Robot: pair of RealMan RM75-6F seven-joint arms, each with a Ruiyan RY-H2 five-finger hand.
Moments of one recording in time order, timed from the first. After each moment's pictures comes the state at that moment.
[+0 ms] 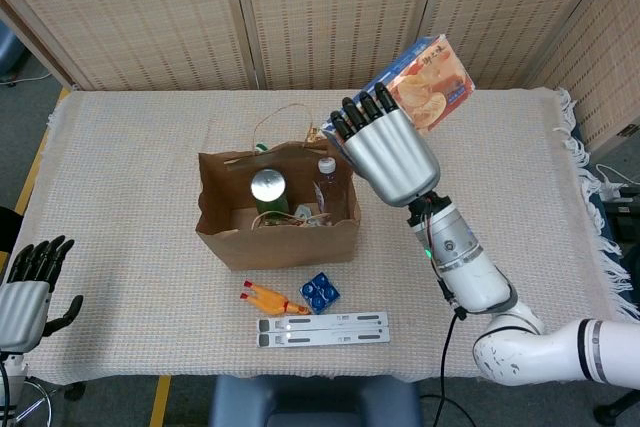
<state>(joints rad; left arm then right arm) -0.12 -1.13 -0.05 -1.60 1.48 1.47 0.07 1.10 -1.01 0.28 -2.04 -0.92 1.26 -1.03</state>
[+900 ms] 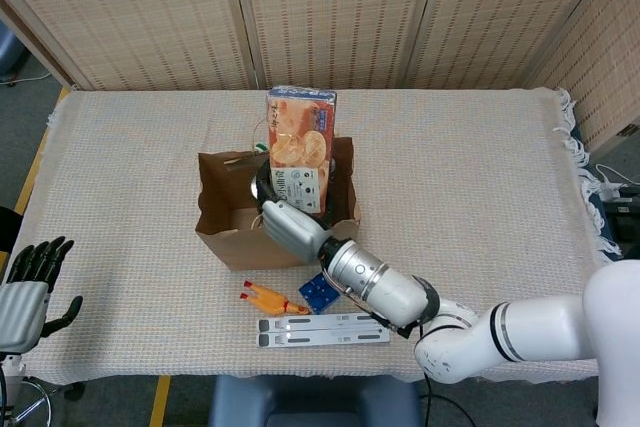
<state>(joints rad) -0.12 -1.12 -0.04 -1.60 1.48 1.45 0.04 1.47 -1.18 0.02 -1.96 -0.79 1.01 -1.79</state>
